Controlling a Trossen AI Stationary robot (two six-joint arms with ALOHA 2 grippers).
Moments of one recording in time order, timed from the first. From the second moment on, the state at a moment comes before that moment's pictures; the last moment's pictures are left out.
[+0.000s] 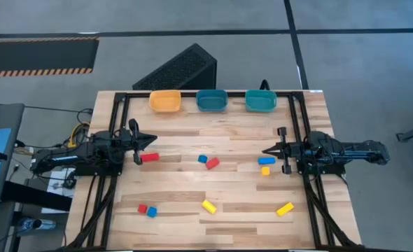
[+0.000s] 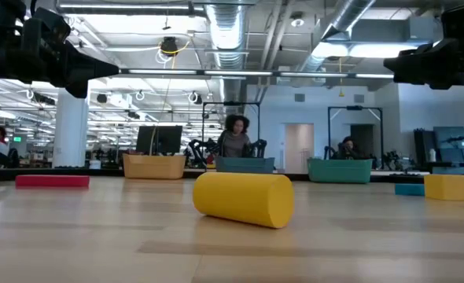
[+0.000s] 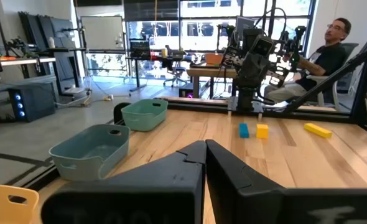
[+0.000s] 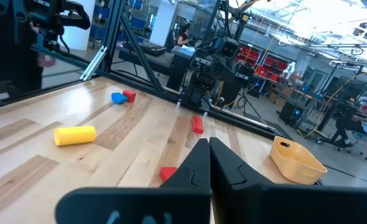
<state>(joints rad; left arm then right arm) 0.15 0.01 0.01 0.04 -0.09 -0.01 -0.03 0.02 0.01 0.04 -0.13 -0.34</state>
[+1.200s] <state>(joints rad) 0.14 0.01 0.01 0.10 -0.16 -0.23 -0.07 0.02 0.01 0.03 -0.05 -0.79</state>
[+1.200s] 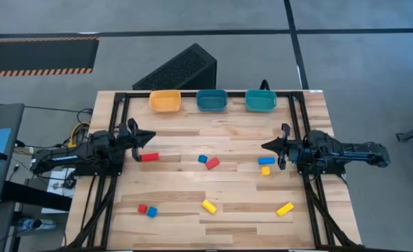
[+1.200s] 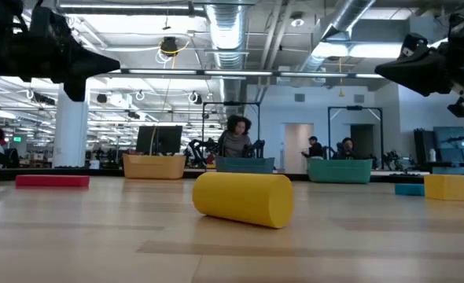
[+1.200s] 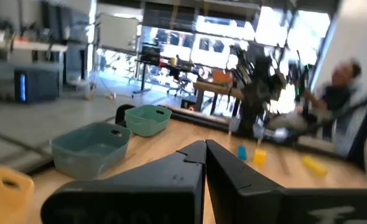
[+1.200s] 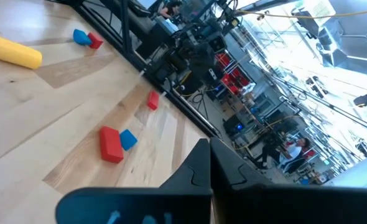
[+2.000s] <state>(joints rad) 0.15 0.02 0.02 0.05 -0.51 -0.83 -0.08 0.02 0.02 0.28 -0.09 -0.22</state>
